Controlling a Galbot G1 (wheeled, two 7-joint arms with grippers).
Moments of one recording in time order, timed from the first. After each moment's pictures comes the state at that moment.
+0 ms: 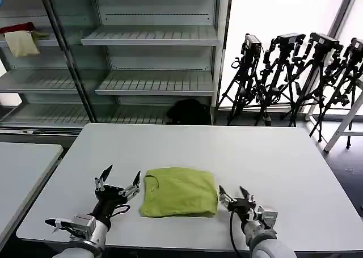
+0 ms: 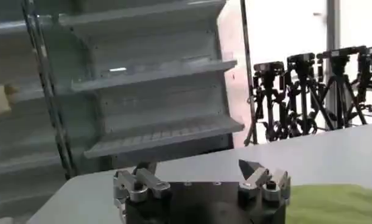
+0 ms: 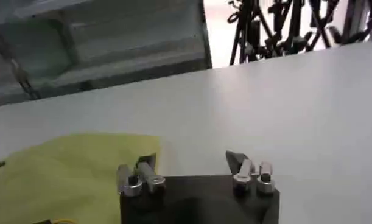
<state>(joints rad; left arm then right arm) 1.51 -1.35 -0.54 -2.30 -0.06 0.40 0.05 -1.41 1.33 0.40 2.17 0.44 -0.57 0.27</state>
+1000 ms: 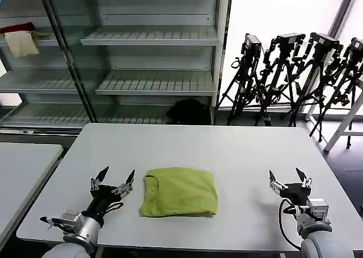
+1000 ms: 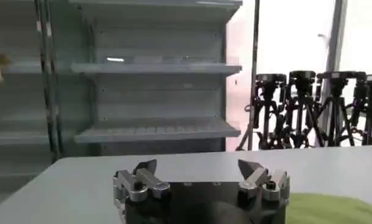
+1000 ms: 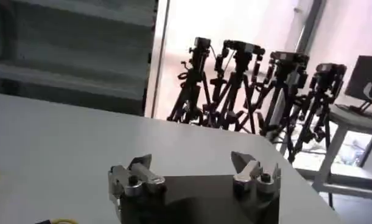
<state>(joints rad) 1.48 -1.30 -0.61 -2.20 -0.29 0.33 0.08 -1.42 1.24 0.75 2.10 0.19 -0.45 -0.01</state>
